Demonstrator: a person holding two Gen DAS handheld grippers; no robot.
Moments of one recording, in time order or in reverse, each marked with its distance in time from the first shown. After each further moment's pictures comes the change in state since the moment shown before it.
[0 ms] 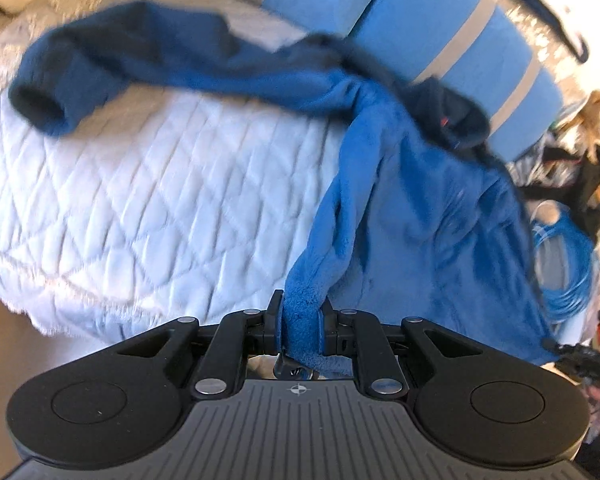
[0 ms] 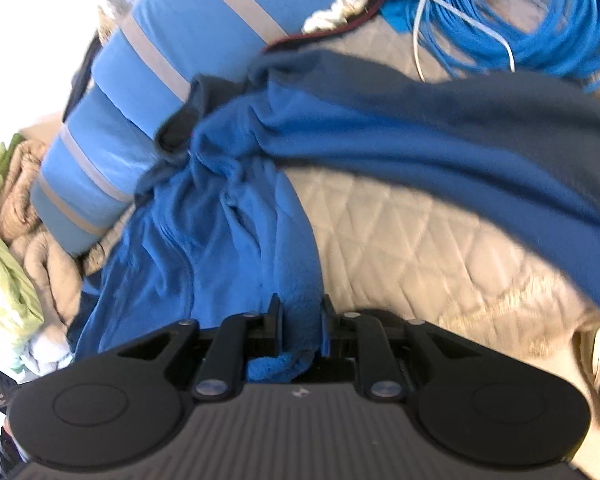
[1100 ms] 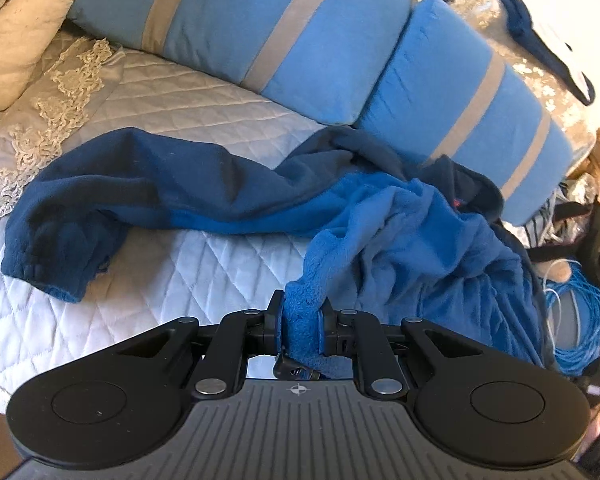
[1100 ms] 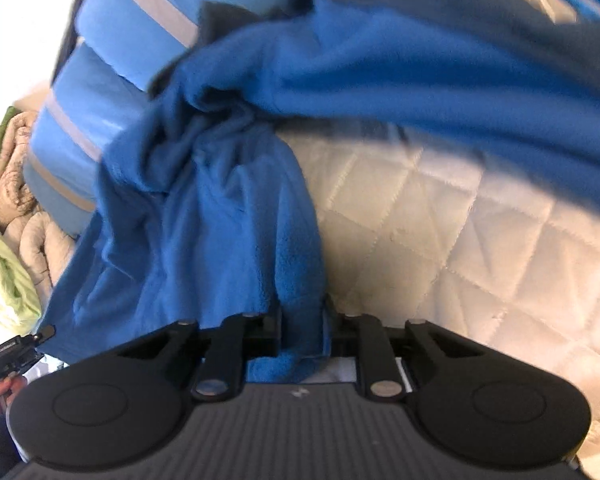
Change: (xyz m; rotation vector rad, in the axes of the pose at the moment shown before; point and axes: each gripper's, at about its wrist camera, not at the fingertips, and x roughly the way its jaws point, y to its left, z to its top) left arm -0.030 -0.012 0.100 0.047 -0.164 0.008; right arm 0.118 0.052 0.049 -0.041 0.098 0.079
